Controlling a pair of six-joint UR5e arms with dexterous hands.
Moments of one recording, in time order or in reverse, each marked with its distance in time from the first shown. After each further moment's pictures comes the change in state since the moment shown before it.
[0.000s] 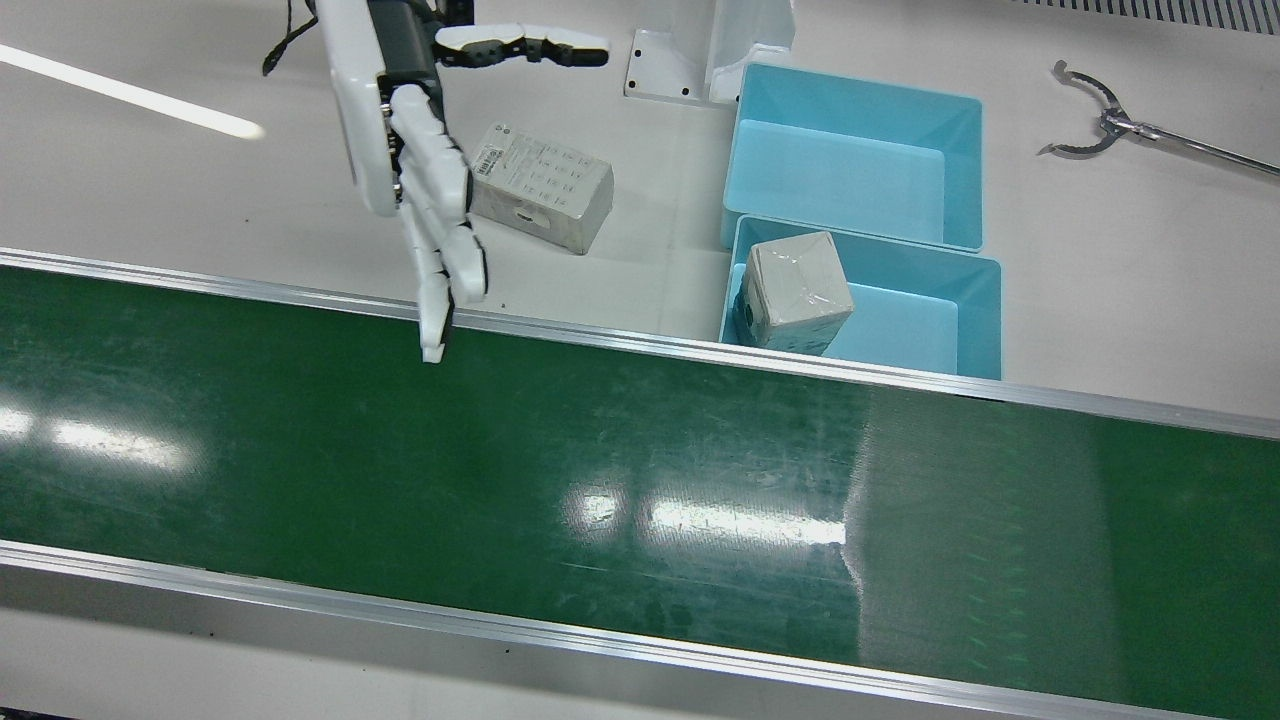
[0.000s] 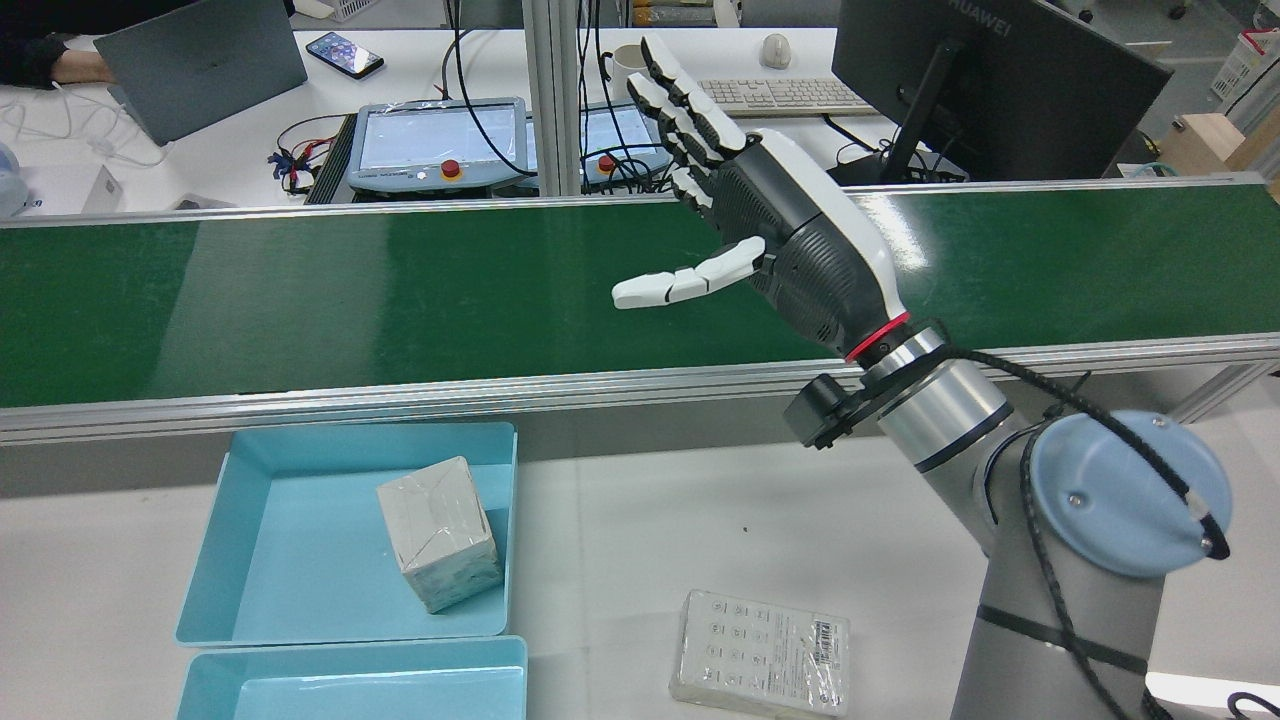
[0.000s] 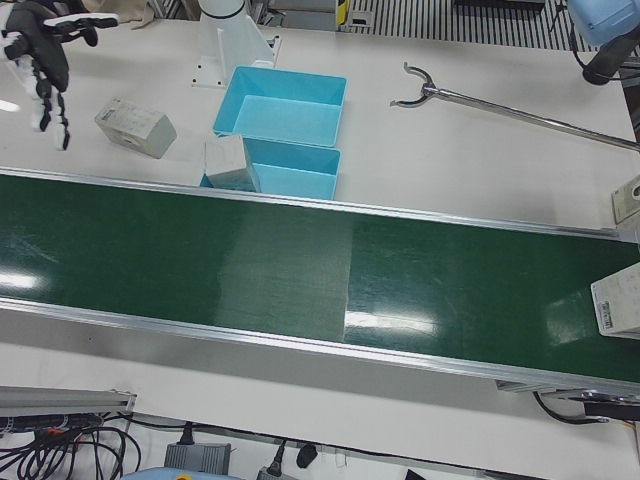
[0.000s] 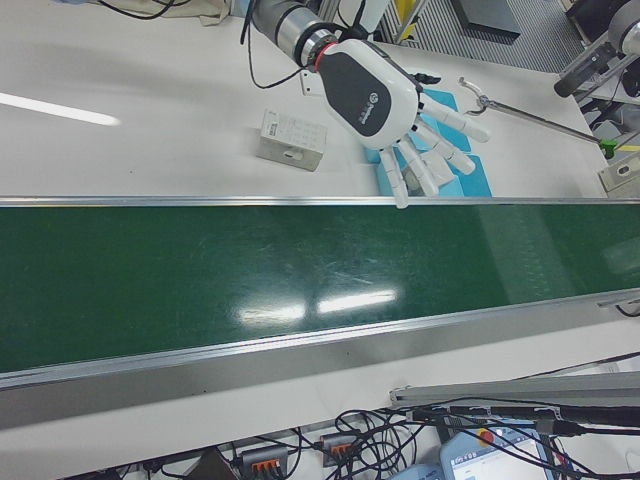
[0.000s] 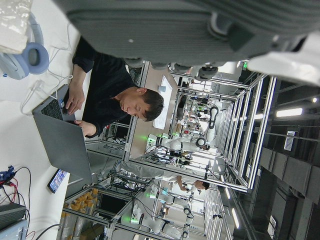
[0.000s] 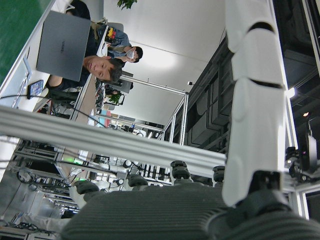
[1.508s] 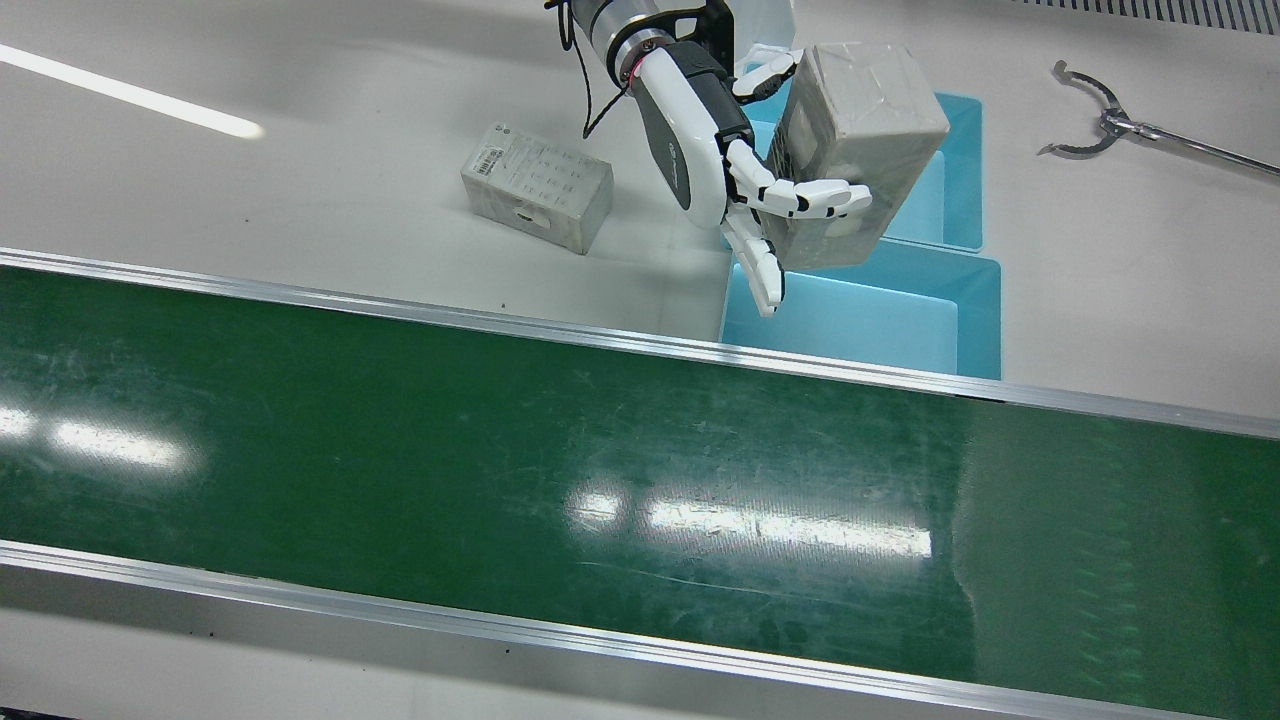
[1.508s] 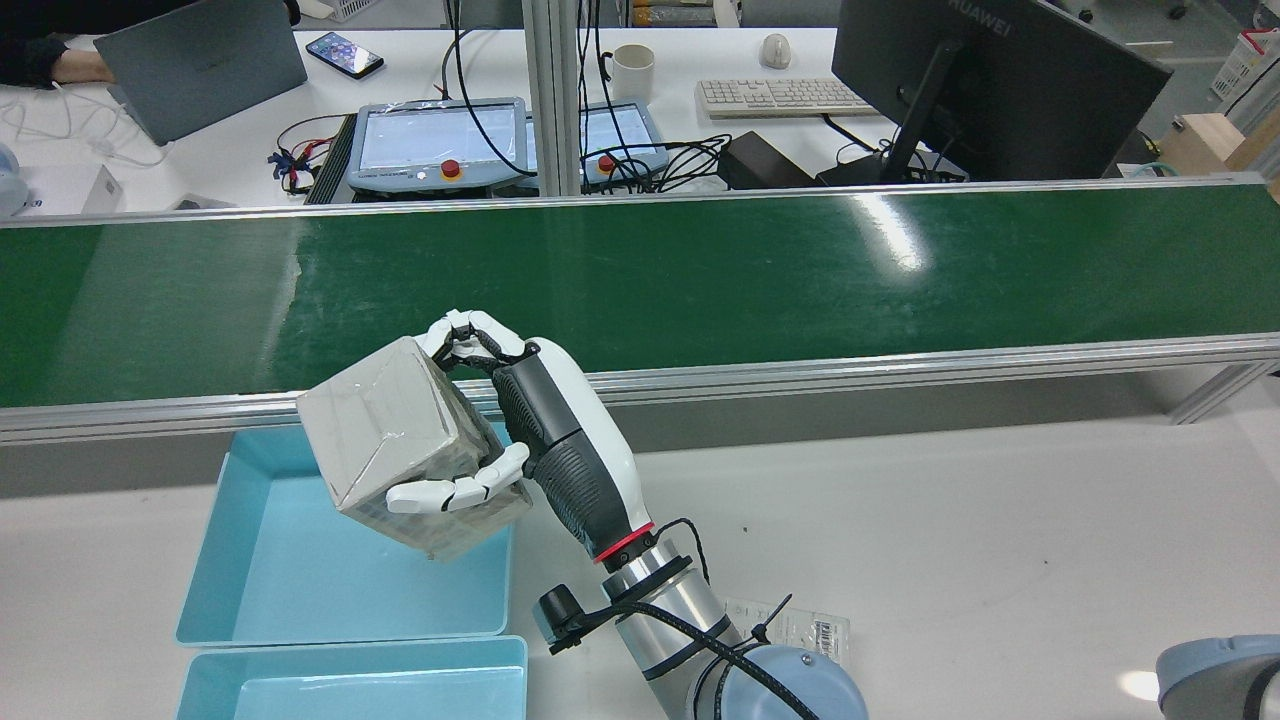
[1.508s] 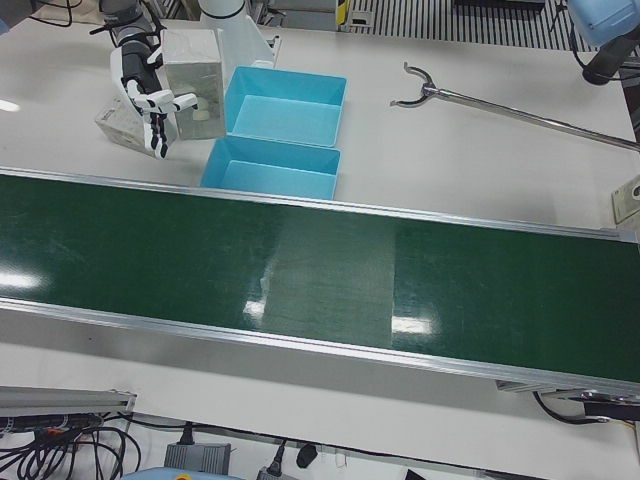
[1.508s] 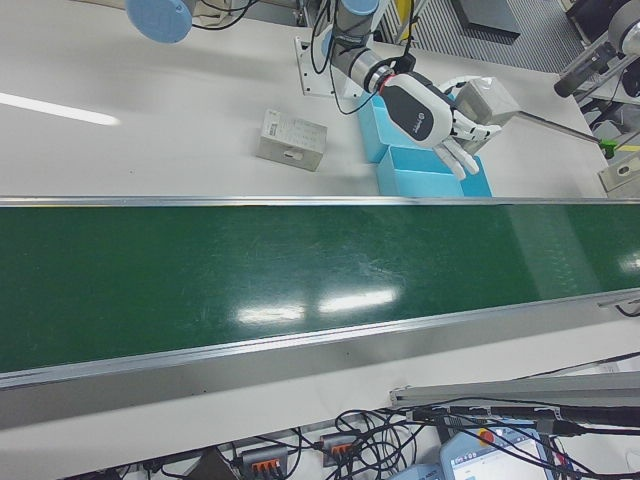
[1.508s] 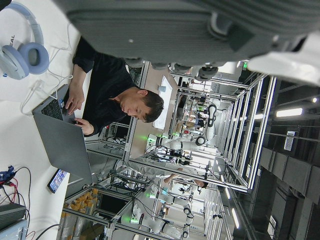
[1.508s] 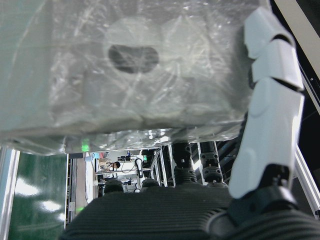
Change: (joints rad) left arm 0.000 0.000 0.000 0.000 0.000 0.000; right arm -0.445 0.191 -0.297 0.467 0.345 -0.202
